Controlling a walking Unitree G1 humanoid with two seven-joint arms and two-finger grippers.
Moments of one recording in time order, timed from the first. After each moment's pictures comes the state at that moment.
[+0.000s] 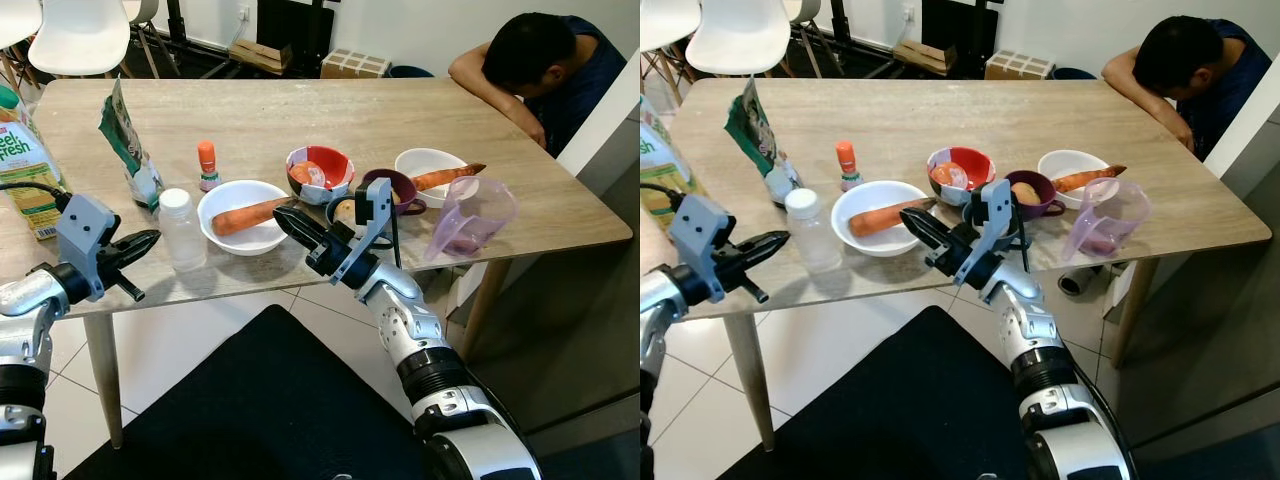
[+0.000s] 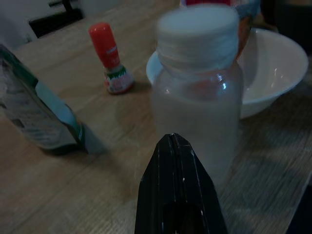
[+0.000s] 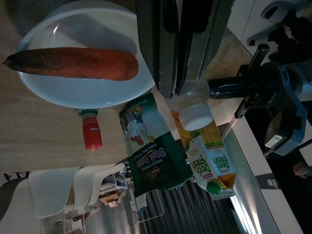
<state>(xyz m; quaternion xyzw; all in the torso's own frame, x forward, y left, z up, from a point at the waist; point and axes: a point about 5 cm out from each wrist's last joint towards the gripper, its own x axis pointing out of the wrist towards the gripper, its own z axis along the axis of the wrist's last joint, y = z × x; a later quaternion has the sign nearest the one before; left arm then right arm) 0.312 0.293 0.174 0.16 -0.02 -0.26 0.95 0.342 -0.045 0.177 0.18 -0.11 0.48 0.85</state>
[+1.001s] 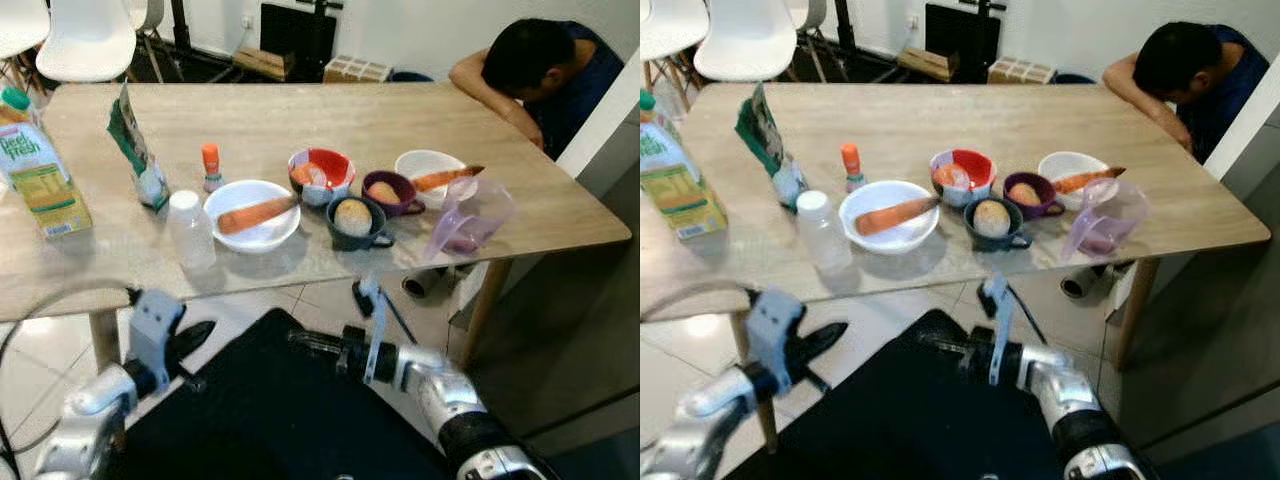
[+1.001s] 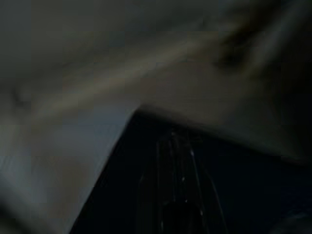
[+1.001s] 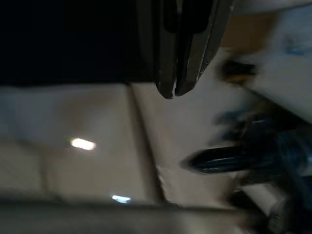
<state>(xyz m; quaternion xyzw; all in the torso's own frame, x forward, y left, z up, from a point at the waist) 0.245 0.231 0.029 0.05 0.21 -0.11 0.97 0.288 -0.095 0.035 0.12 0.18 0.46 0.86</state>
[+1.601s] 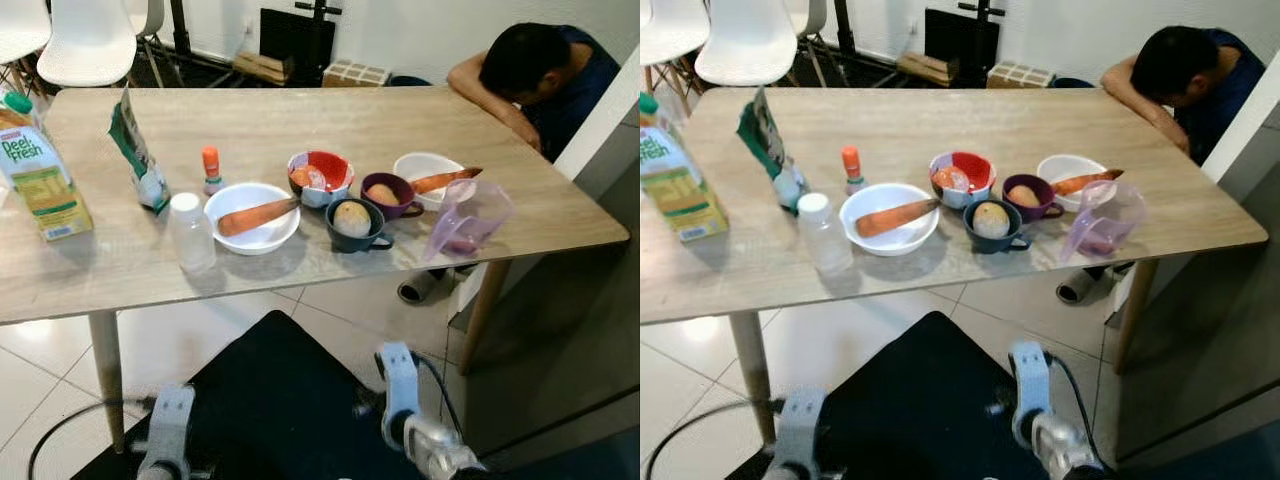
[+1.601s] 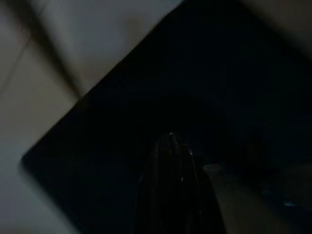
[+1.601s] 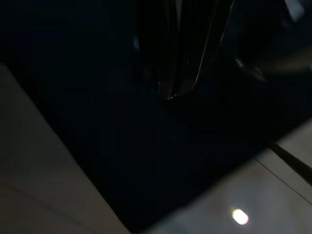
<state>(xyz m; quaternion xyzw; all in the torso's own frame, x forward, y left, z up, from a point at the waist) 0.150 0.222 -0.078 0.03 0.39 0.11 0.91 0.220 -0.139 -0.061 0.03 0.38 0.16 0.91</state>
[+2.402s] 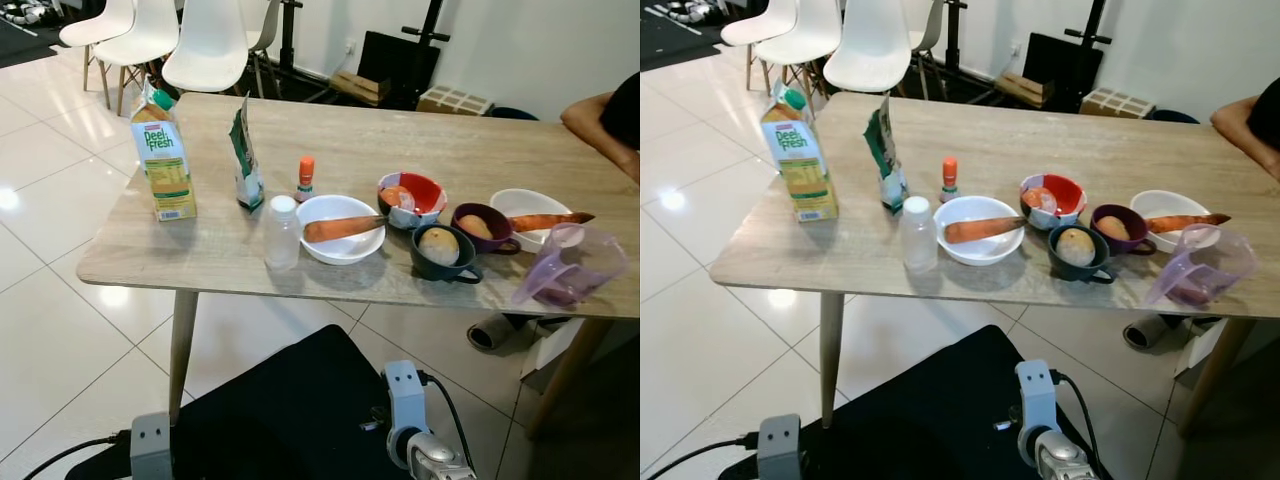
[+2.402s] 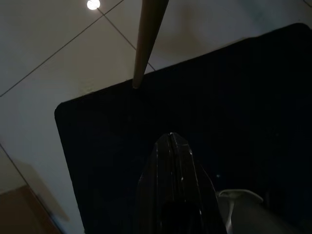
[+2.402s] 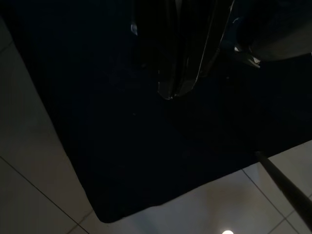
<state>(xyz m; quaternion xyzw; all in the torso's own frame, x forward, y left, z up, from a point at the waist) 0.155 0.214 -0.076 -0.02 0.34 0.15 0.93 0.227 -0.140 -0.059 0.02 0.37 0.13 0.92</state>
